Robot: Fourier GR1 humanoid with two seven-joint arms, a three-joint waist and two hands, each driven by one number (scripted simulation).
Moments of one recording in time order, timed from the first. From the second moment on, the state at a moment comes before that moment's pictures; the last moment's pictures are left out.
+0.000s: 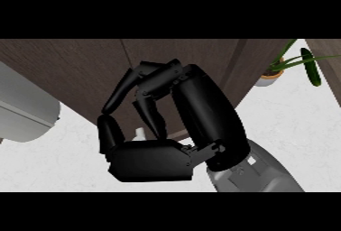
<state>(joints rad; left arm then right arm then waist) 0.82 0.54 -0.11 -2.12 0.73 -0.16 -0.66 -0.77 -0.01 0.43 -1.85 -0.07 -0.32 0.58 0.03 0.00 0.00</state>
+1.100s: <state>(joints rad) 0.82 0.52 -0.01 -2.09 0.78 -0.28 -0.62 -0.98 0.00 0.27 -1.25 -0.19 -0.12 0.20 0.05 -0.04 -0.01</state>
